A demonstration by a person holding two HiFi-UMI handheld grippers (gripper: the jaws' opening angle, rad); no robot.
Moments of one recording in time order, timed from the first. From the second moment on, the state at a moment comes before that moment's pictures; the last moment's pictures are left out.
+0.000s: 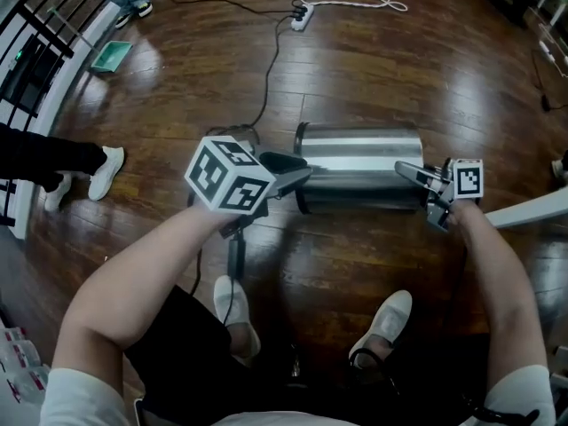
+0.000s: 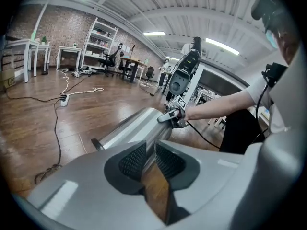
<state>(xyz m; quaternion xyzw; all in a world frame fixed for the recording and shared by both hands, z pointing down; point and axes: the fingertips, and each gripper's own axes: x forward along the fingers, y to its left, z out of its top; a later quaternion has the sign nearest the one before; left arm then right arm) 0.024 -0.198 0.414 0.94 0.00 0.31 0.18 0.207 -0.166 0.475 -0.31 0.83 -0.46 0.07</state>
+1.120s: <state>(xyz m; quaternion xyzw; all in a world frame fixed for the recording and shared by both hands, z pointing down) 0.039 -0.241 0.522 0.88 -0.14 0.30 0.34 0.228 -0.136 0.526 -0.36 0.80 -0.47 0.03</state>
